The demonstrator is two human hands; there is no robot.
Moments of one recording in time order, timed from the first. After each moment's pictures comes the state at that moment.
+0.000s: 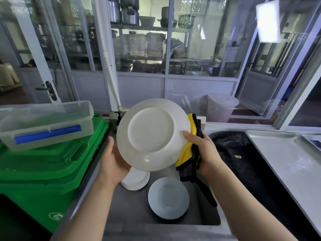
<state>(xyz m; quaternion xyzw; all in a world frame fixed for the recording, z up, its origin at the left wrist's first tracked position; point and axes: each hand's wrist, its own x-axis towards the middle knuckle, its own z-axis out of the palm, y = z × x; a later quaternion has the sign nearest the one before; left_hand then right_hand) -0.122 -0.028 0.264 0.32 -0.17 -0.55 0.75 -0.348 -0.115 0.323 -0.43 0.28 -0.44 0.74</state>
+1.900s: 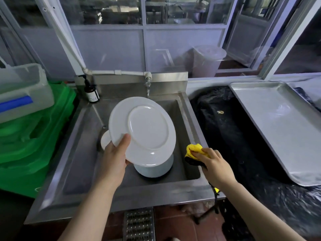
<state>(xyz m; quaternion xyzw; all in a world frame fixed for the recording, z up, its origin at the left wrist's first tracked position) -0.222 -0.036 0.204 0.56 -0.30 -0.44 0.64 -0.510 -0.132 0.119 -0.85 0.51 -0.08 0.07</state>
